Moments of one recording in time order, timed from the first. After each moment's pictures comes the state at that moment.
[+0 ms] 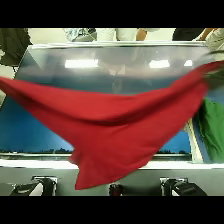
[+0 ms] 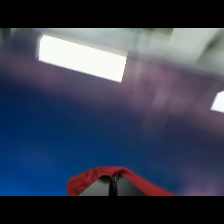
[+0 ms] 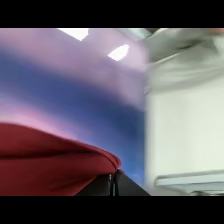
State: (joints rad) left arm 0.17 -0.80 1.27 1.51 -1.06 -1.72; right arm 0.24 -1.02 1.56 -2.15 1.26 1.27
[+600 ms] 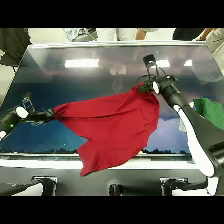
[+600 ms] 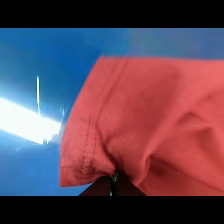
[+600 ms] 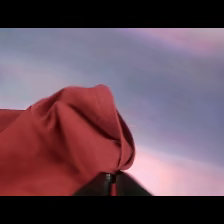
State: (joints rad) left arm 0.17 -1.31 0.86 1.36 -0.76 -1.70; right arm 0.24 -1.61 1.46 -1.81 0.71 1.64
